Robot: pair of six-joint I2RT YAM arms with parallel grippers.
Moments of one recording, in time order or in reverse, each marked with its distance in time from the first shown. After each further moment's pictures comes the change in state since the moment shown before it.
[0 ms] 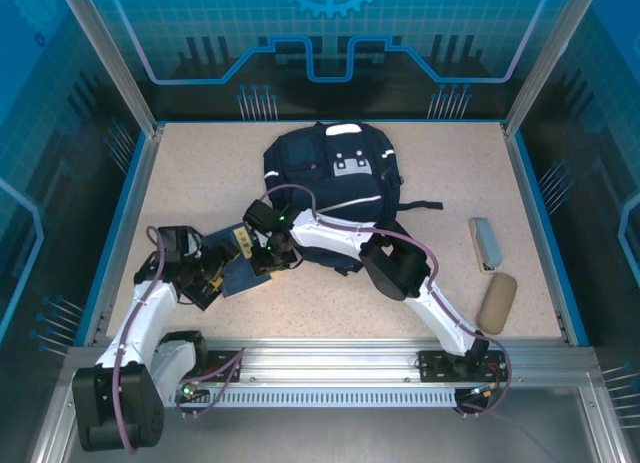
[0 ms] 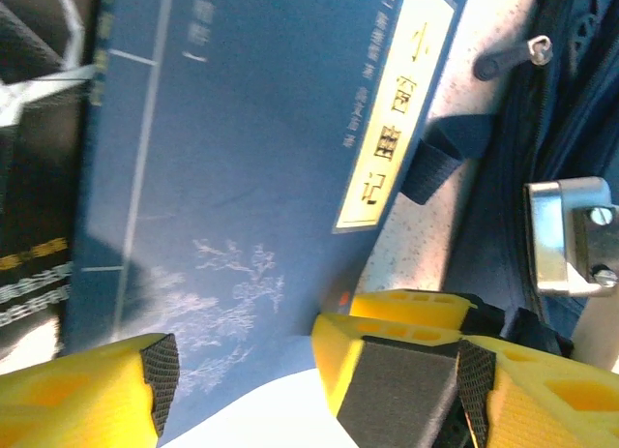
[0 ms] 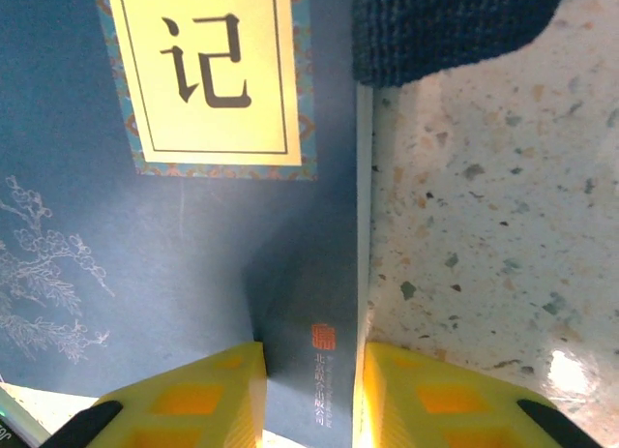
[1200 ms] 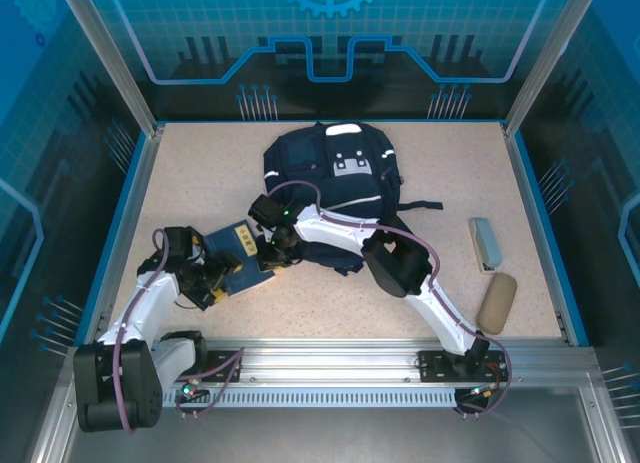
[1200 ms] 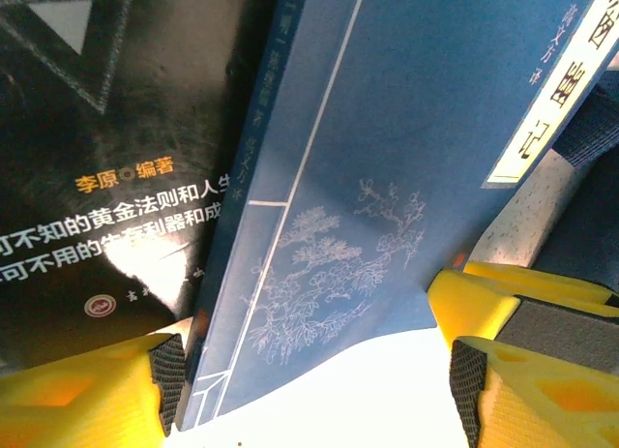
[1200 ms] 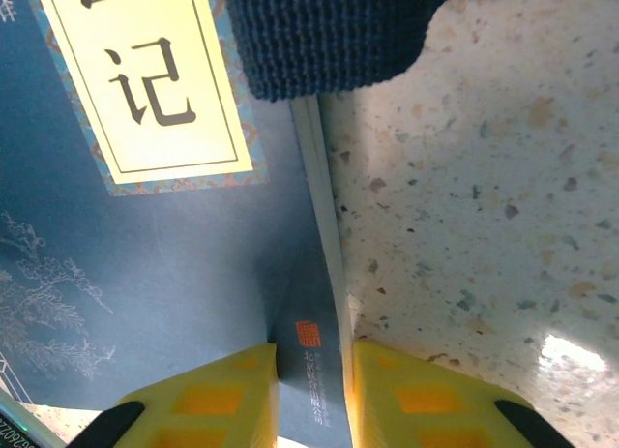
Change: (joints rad) left arm 0.000 0.107 0.011 -0.106 0.014 -0.003; right arm -0.034 0.000 -0.001 -0.015 -0.021 0.061
